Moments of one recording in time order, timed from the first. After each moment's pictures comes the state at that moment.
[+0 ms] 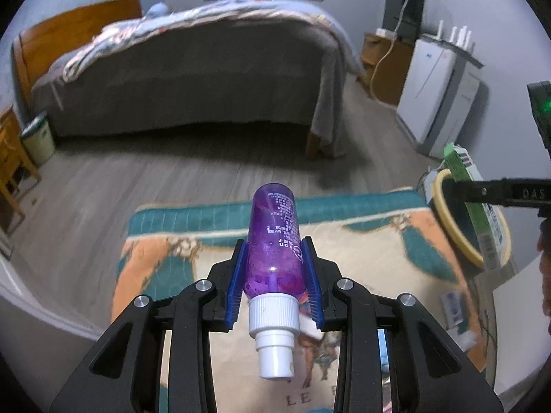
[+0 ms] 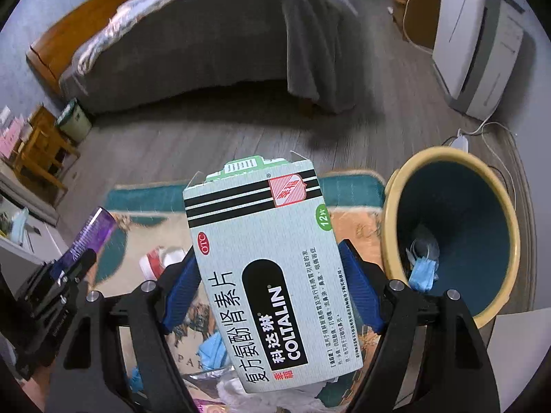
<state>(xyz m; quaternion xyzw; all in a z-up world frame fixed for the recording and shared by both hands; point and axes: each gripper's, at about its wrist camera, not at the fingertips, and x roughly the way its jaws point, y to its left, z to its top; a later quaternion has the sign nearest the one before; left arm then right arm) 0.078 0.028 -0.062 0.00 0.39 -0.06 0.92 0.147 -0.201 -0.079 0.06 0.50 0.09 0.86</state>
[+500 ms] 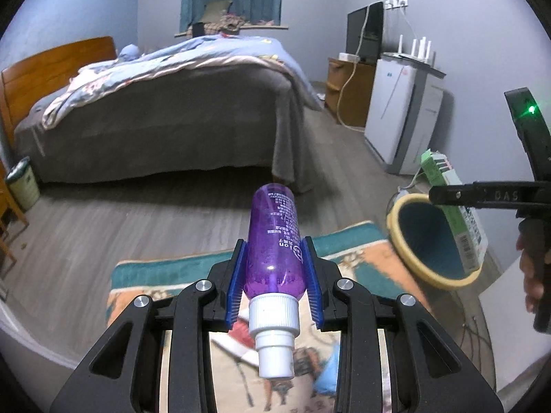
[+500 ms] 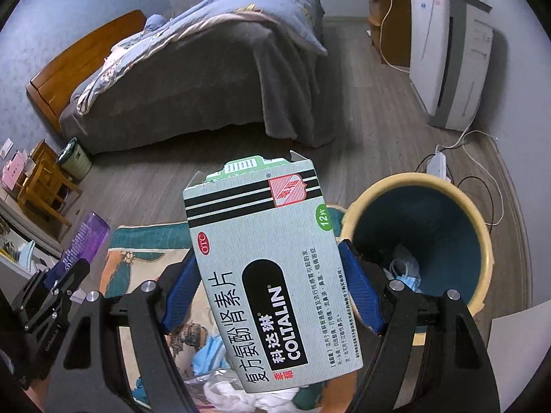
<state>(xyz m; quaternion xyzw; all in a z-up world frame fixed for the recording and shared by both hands) 0.077 -0.027 -0.014 0.02 0.33 -0.11 0.94 0.132 -0.259 -0.040 0.09 0.45 0.07 0.89</state>
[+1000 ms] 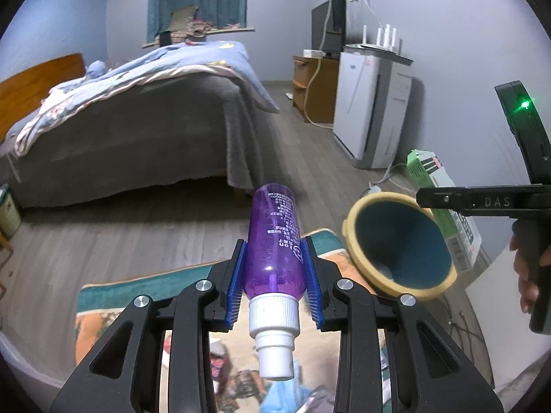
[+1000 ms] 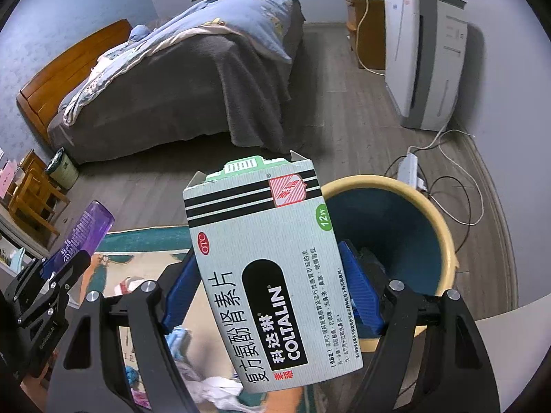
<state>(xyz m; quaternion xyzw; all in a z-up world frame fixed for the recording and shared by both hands) 0.085 -0.109 -0.017 0.05 0.32 -0.16 0.93 0.118 -0.335 -0.039 0.09 0.44 0.03 0.89</state>
